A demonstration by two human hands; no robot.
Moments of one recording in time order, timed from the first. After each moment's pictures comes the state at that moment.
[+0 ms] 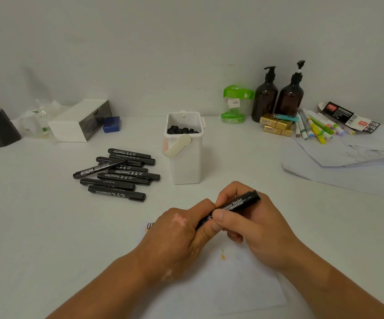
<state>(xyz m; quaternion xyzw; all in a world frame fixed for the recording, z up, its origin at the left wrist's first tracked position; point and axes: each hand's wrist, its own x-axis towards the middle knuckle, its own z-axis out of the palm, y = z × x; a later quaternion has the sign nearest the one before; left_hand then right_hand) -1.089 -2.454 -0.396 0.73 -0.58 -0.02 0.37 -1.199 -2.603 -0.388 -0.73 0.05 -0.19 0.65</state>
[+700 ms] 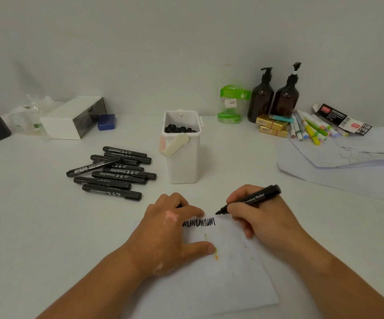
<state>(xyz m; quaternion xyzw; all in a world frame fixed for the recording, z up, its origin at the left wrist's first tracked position) -1.069 -2.449 -0.408 0.83 -0.51 -0.05 0.21 -1.200 -2.629 -0.390 -0.77 0.24 -0.17 0.56</state>
